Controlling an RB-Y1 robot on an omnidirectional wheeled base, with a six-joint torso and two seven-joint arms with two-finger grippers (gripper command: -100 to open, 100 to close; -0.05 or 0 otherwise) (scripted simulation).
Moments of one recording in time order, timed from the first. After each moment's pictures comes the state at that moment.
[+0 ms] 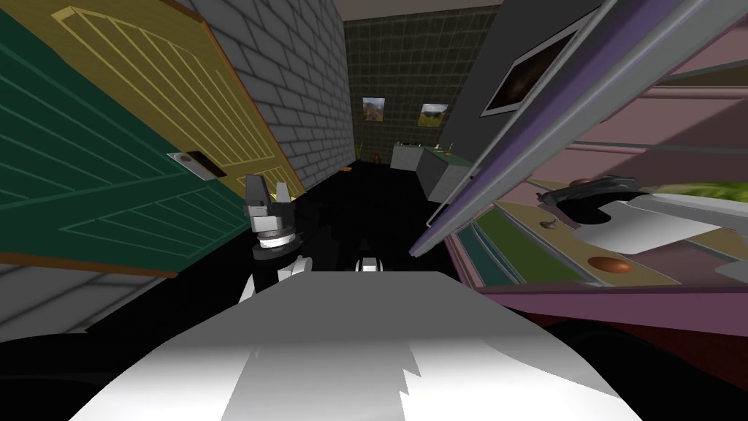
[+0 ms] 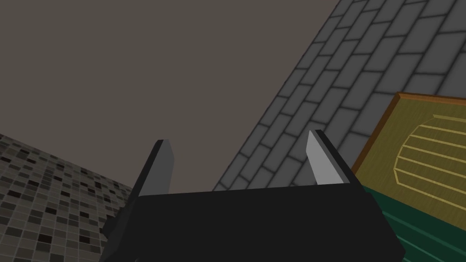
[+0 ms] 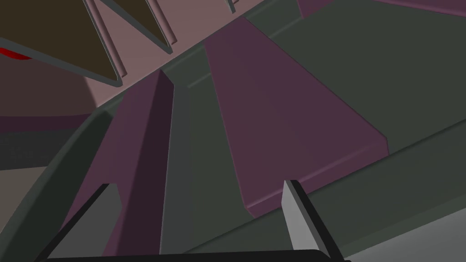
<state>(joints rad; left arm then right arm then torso) 0.55 0.00 0.02 -2.40 -0.12 -0.65 -0.15 1.02 -1.56 -0.82 -1.71 0.03 0.63 0.82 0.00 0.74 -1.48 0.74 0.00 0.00</state>
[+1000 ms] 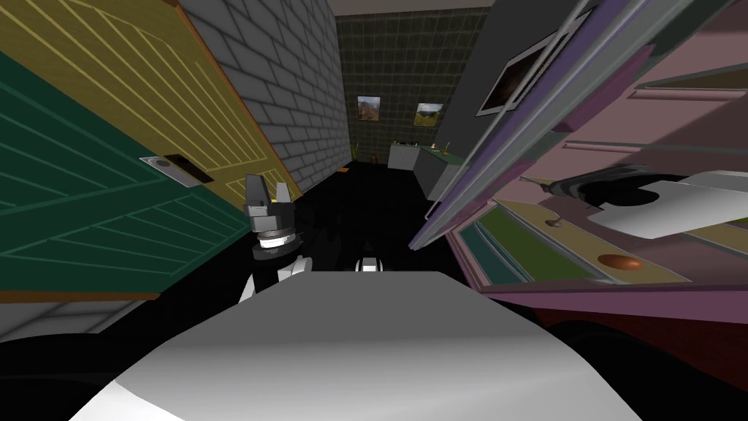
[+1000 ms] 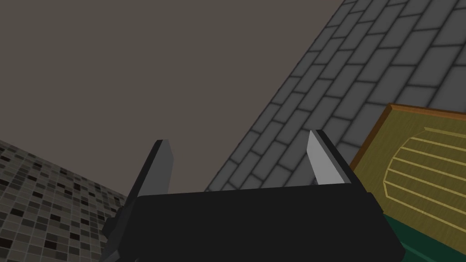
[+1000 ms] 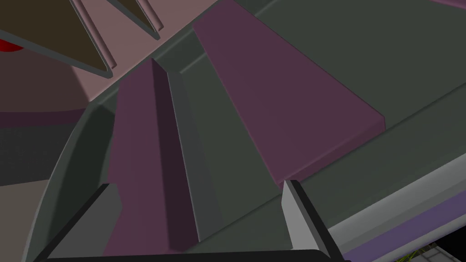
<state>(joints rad) 0.55 0.00 0.02 -2.40 -0.12 -0.65 -0.15 1.04 -1.63 -0.92 -1.59 -0.21 0.51 0.94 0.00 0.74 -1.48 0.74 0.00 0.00</state>
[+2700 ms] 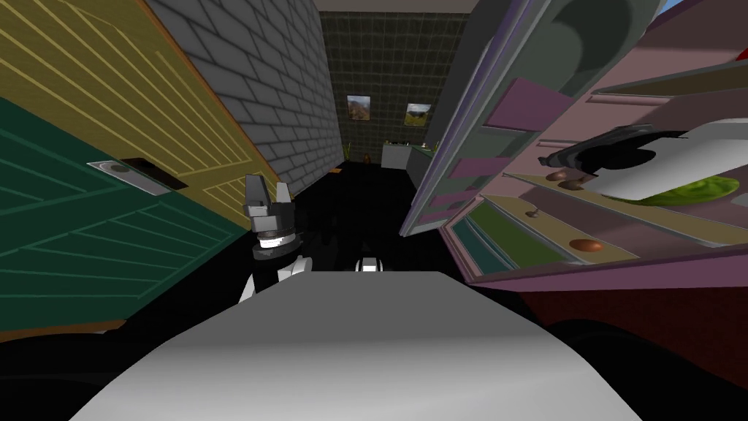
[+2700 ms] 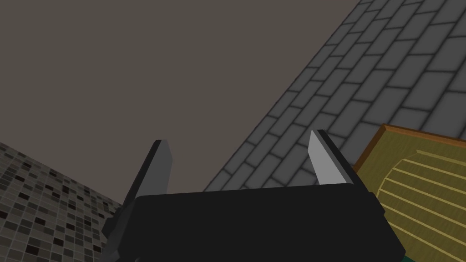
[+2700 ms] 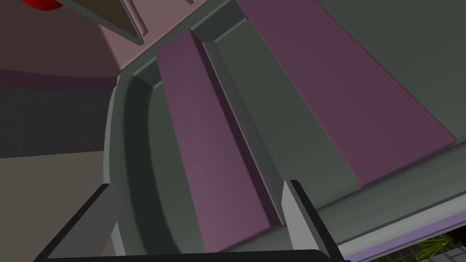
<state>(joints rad) 0.55 0.00 0.02 -2.40 -0.12 -0.65 -0.15 0.98 -1.83 -0.96 -1.46 -0.28 0.51 0.96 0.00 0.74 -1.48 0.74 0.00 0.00</state>
